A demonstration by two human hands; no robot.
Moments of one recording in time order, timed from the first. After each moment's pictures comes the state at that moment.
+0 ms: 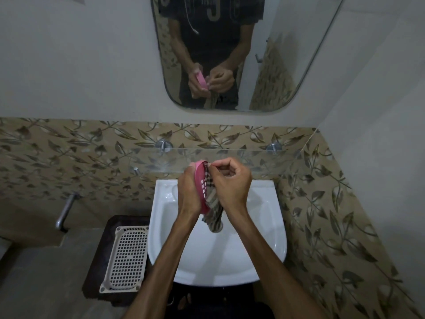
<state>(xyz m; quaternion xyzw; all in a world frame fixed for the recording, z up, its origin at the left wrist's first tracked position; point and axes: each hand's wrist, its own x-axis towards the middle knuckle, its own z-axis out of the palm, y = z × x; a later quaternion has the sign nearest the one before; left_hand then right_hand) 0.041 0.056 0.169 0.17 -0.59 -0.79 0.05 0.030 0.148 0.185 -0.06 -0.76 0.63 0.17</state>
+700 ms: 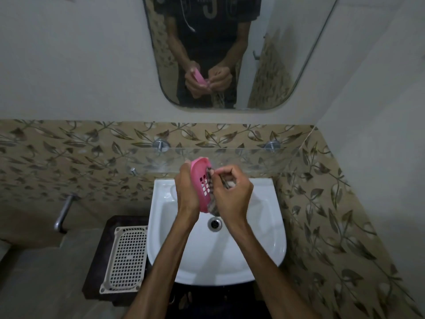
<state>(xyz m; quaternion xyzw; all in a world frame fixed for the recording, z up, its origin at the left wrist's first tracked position) 0.034 0.057 0.161 0.21 -0.57 -0.80 0.03 0.048 0.153 0.172 -0.04 -0.78 0.59 0.21</state>
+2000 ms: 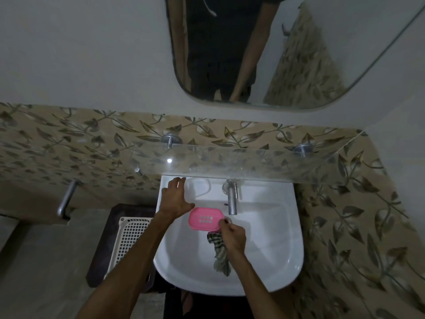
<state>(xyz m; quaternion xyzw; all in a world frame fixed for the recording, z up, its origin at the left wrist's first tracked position) -0.040 -0.053 -0.012 0.05 -0.96 -0.20 -0.16 0.043 0.145 -0.040 -0.37 -0.72 0.56 -0.17</state>
